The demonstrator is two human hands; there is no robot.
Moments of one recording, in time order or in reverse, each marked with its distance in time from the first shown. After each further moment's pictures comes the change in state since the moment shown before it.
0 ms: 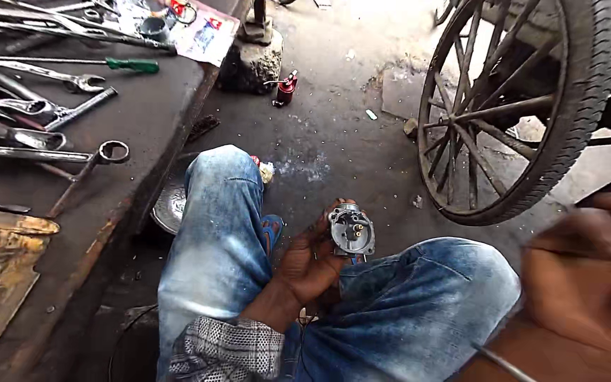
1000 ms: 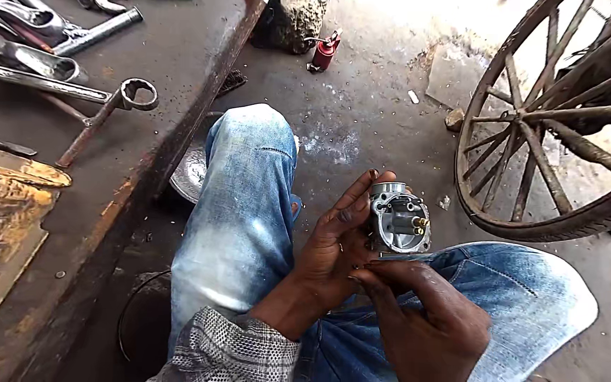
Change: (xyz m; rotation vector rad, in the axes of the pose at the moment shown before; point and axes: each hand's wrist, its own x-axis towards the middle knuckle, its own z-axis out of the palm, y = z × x) left_hand -0.014 0.029 0.009 0.101 -0.116 0.178; right_hand -0.130 0.106 0.063 -1.105 -0.545 -0.183
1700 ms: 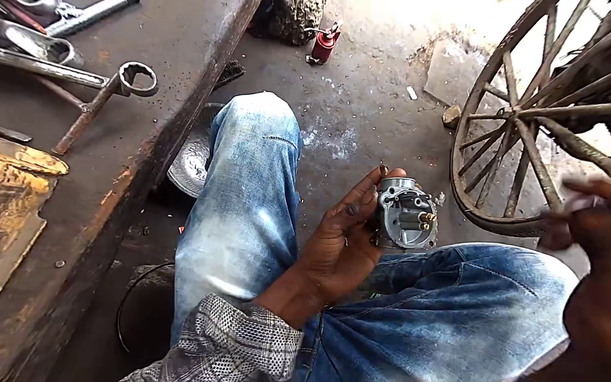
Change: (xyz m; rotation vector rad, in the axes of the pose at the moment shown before) left_hand -0.001 -0.003 0.007 -0.059 0.012 -0.020; right_hand 0.078 0.038 -0.111 0.048 -0.086 -0.024
